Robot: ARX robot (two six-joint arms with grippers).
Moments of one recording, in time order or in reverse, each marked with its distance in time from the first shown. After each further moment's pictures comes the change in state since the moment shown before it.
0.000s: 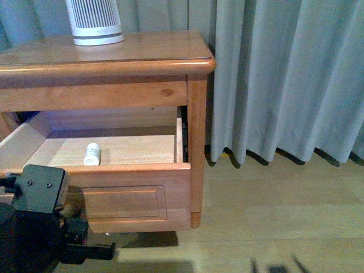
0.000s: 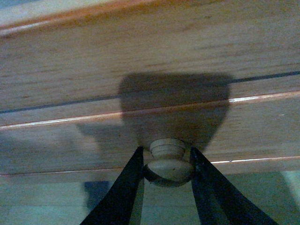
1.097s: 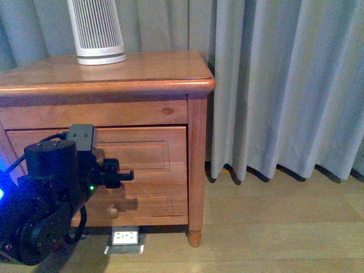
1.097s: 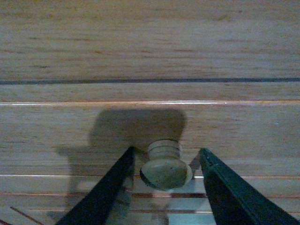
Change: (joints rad) left arm 0.159 0.308 0.759 -0.265 0.209 -0.067; right arm 0.000 0.000 0.000 0.000 0.000 0.000
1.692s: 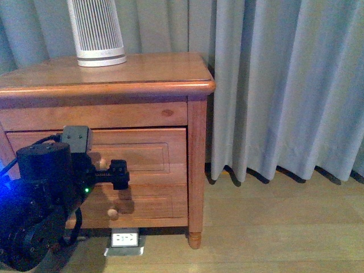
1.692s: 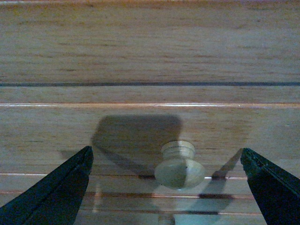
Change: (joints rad) left arm 0.012 -0.007 -0.019 0.023 0.003 0.000; right arm 0.000 0.000 0.000 0.000 0.000 0.000
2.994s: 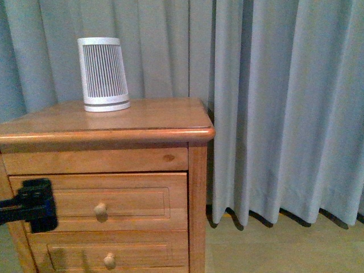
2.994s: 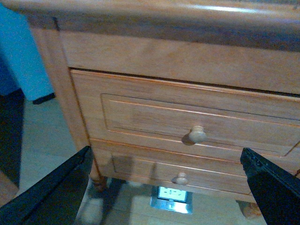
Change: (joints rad) left arm 0.002 -0.708 -0.637 -0.060 -0.116 -0.096; right arm 0.000 0.000 0.000 0.000 0.000 0.000
